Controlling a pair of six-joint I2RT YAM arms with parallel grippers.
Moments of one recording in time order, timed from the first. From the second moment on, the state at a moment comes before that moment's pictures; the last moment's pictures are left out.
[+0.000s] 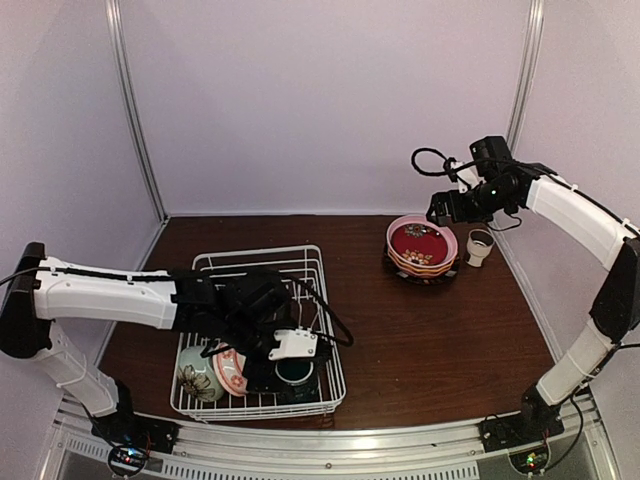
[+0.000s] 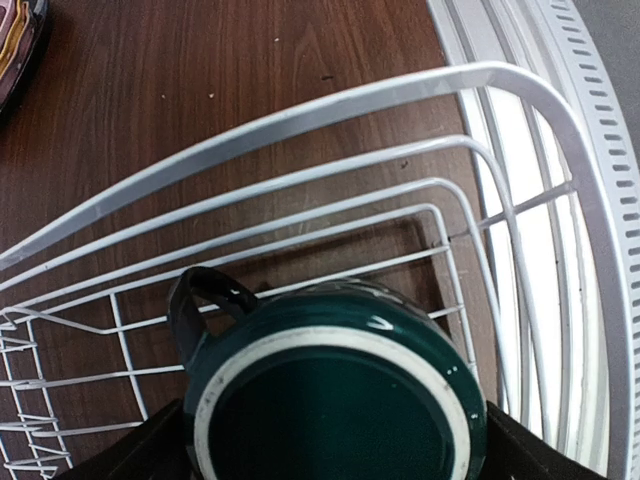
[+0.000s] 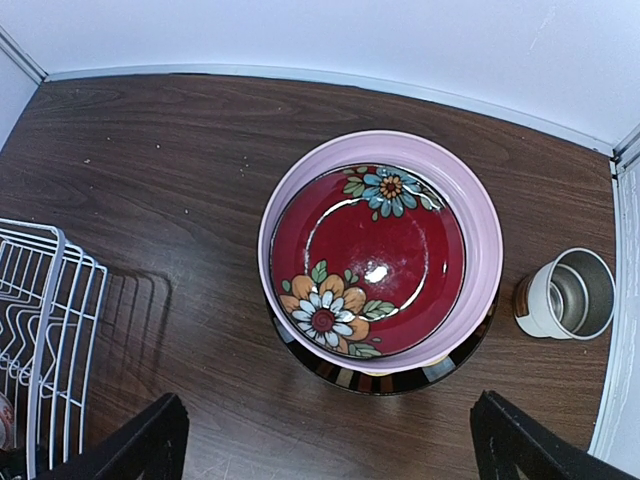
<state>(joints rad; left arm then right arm) -1.14 1.50 1.01 -0.58 0.17 0.54 0.28 1.57 1.51 -0.74 -0.07 0.08</state>
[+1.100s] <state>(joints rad) -1.13 1.33 0.90 -0.42 0.10 0.47 0.37 1.50 1.35 -0.60 -0.26 0.15</state>
